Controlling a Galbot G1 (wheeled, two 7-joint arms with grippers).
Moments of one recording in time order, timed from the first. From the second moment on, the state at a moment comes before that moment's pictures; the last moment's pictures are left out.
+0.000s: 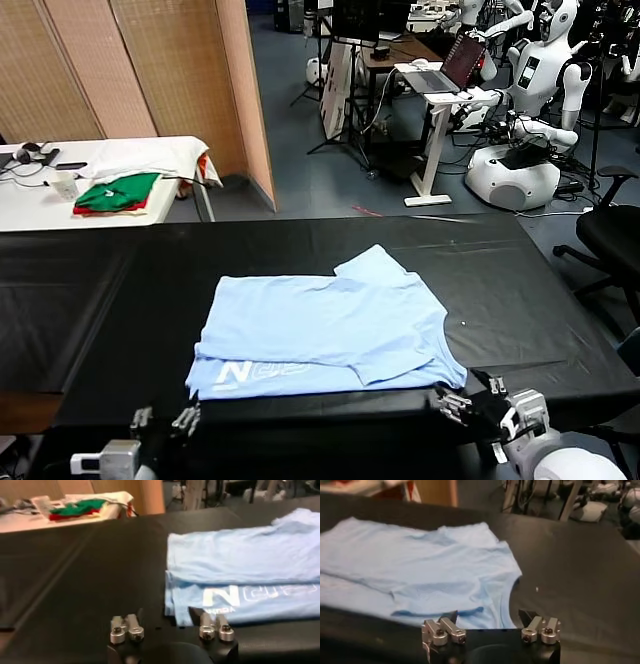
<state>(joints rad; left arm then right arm) 1.80 -1.31 -0.62 -2.32 -0.34 0.45 -0.26 -1.53 0.97 0.64 2.26 0.59 -0.67 0.10</state>
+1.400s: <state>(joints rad) 0.87 -1.05 -0.30 -1.59 -0.77 0.60 -0.17 -0.62 1.15 0.11 1.43 0.55 -0.72 0.13</state>
